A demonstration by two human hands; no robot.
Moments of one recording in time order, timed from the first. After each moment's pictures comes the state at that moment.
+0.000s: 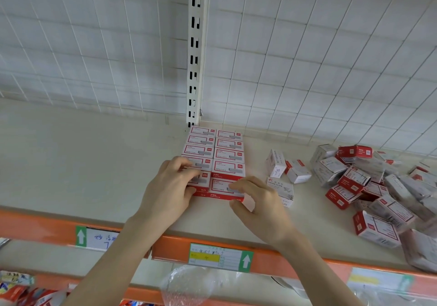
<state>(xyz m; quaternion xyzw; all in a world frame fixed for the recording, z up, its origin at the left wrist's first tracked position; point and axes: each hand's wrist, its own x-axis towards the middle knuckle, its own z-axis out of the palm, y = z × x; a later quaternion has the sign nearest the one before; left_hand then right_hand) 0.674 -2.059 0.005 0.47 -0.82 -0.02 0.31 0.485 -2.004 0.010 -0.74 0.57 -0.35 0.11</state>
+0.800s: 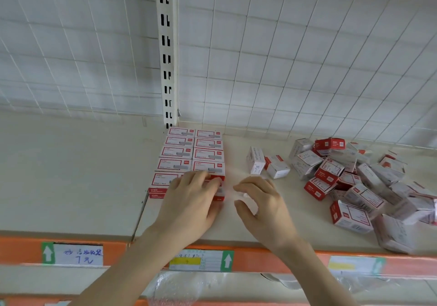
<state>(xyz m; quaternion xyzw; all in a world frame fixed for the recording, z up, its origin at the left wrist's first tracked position) 0.619 -2.035 0.012 0.41 -0.88 0.07 0.23 0.454 -1.990 0.000 -0.71 0.59 -0.39 -0.02</state>
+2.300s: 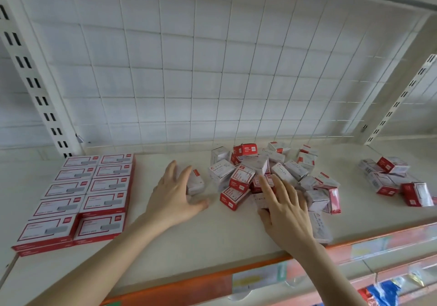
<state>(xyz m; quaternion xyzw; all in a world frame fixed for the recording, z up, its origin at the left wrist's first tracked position) 0.460 -2.070 0.016 0.46 -0.85 -0.21 0.12 0.261 -1.933 -0.005 -0.57 0.78 -0.12 -0.24</state>
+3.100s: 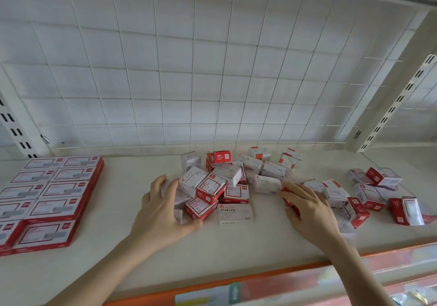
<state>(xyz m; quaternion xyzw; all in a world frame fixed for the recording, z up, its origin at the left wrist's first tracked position) 0.411 -2.029 0.013 0.50 -0.83 -0.19 0.14 0.125 -1.908 0.006 -0.63 0.73 -0.18 -0.21</state>
